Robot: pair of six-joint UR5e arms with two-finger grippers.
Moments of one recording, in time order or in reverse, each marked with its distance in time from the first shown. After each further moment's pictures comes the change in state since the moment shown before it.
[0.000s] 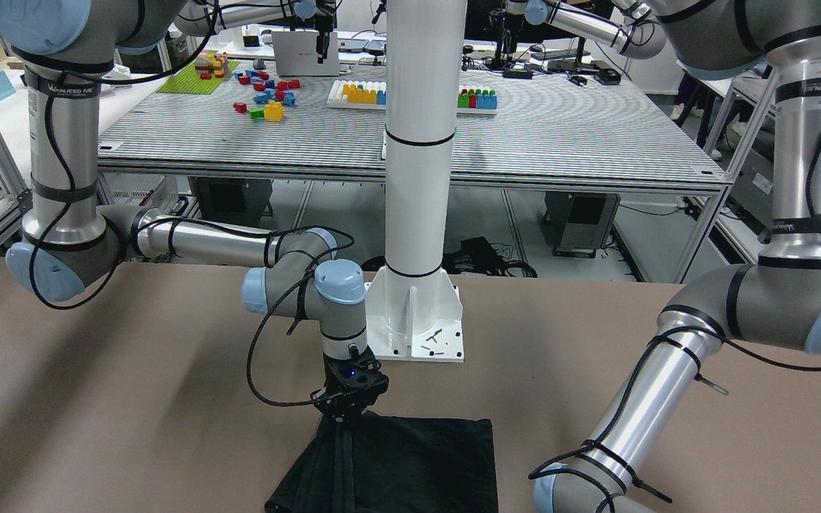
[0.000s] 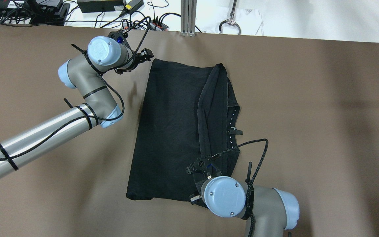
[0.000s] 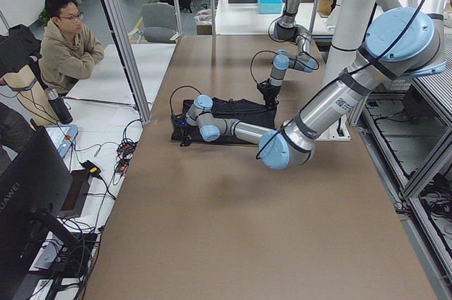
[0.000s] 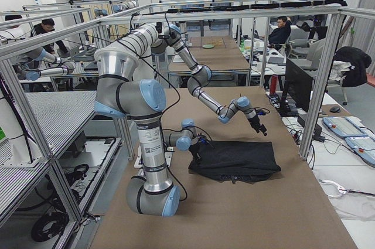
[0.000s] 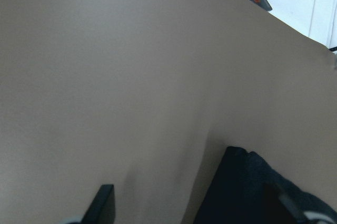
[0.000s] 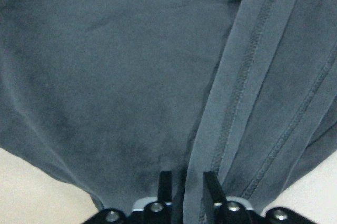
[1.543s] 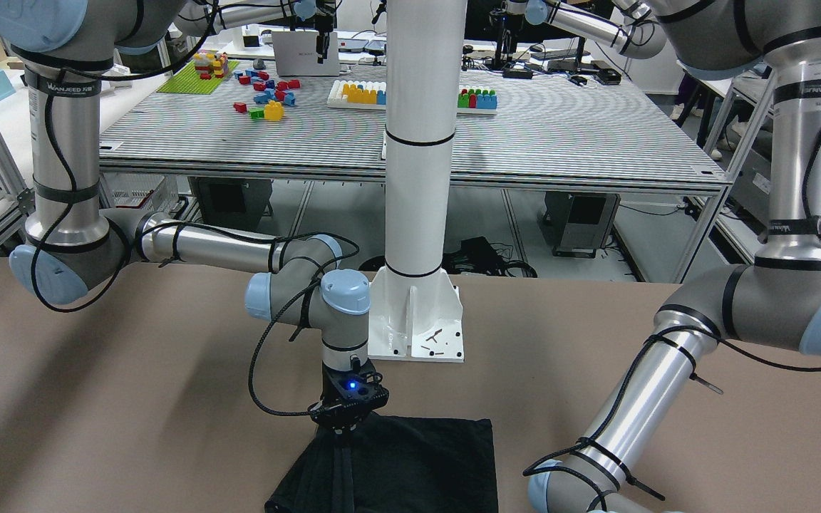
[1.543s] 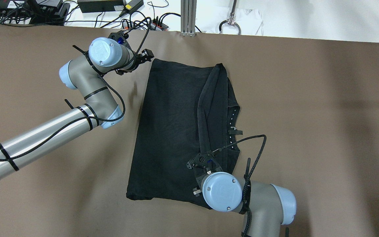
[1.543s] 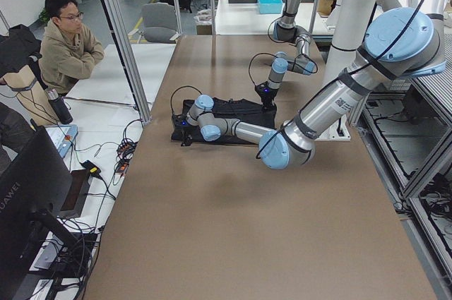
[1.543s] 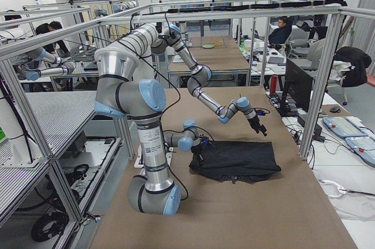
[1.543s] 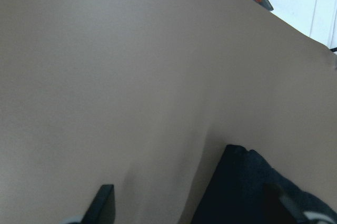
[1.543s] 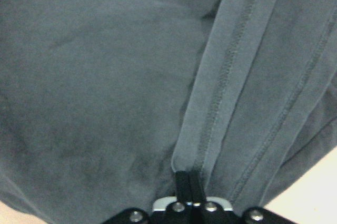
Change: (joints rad) left arm 0.004 -0.001 0.000 0.002 0.006 -0.017; right arm 0.017 0.012 -0.031 -0.014 -0.030 -0.013
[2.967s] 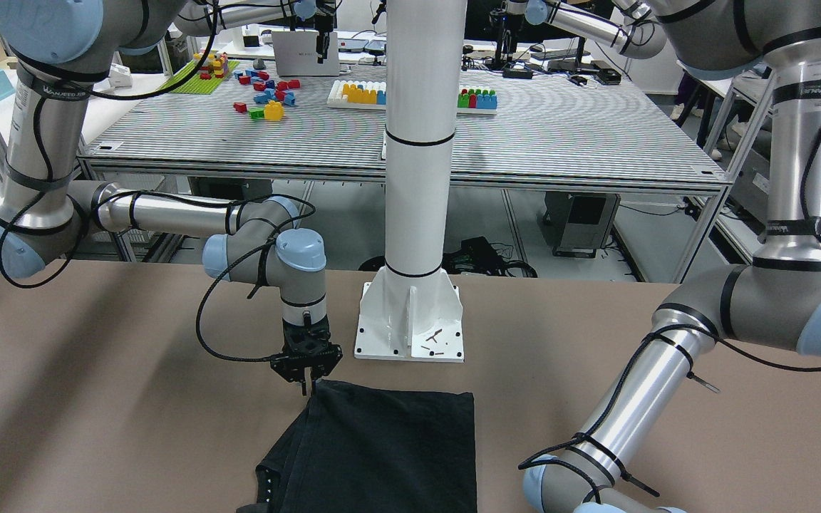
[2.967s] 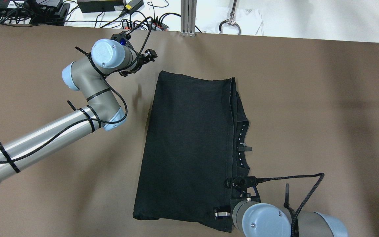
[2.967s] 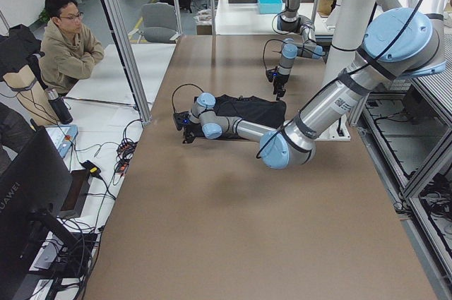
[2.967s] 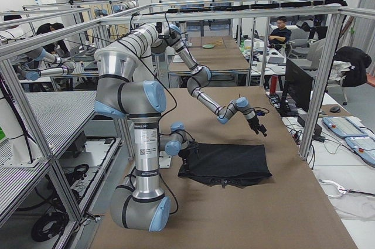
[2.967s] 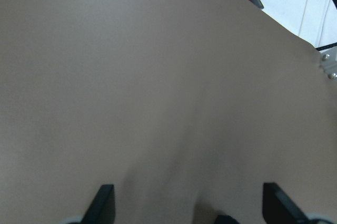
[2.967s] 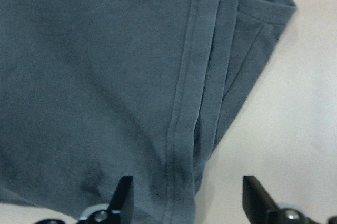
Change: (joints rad) left arm 0.012 -0.001 -0.022 0.000 0.008 -0.053; right arm -0.092 -0.230 0.263 -0.025 -0.005 0.465
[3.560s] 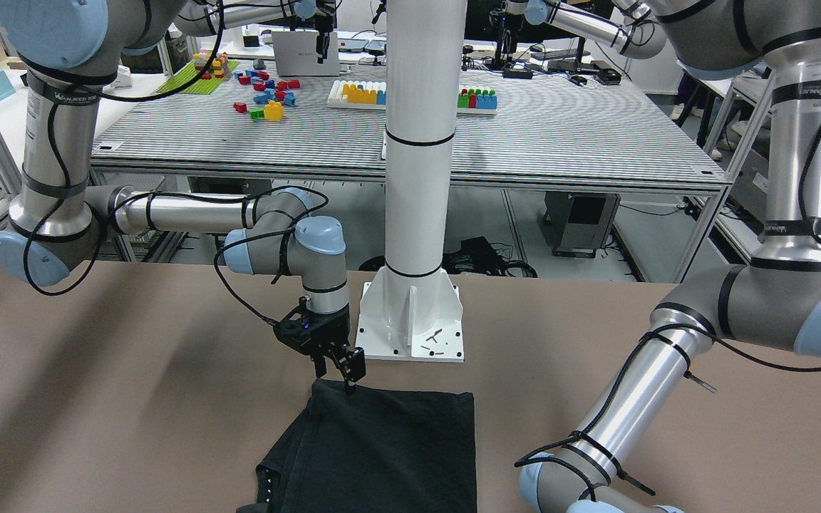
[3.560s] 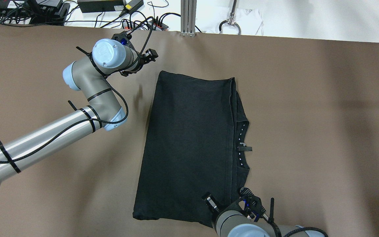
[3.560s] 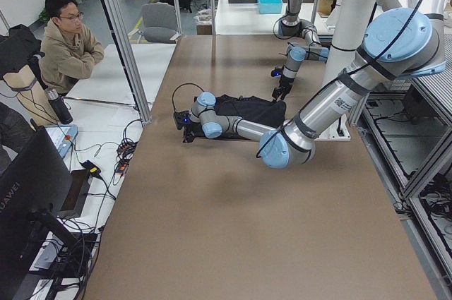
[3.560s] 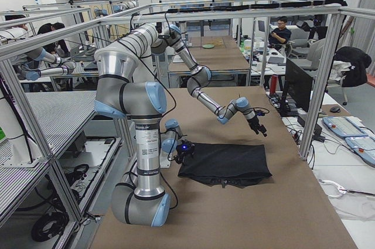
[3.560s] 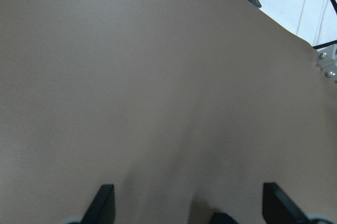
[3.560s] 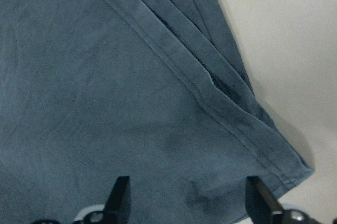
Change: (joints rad) left arm 0.002 -0.003 -0.002 0.004 0.002 0.000; right arm -0.077 0.056 -0.029 0.049 -0.161 0.968
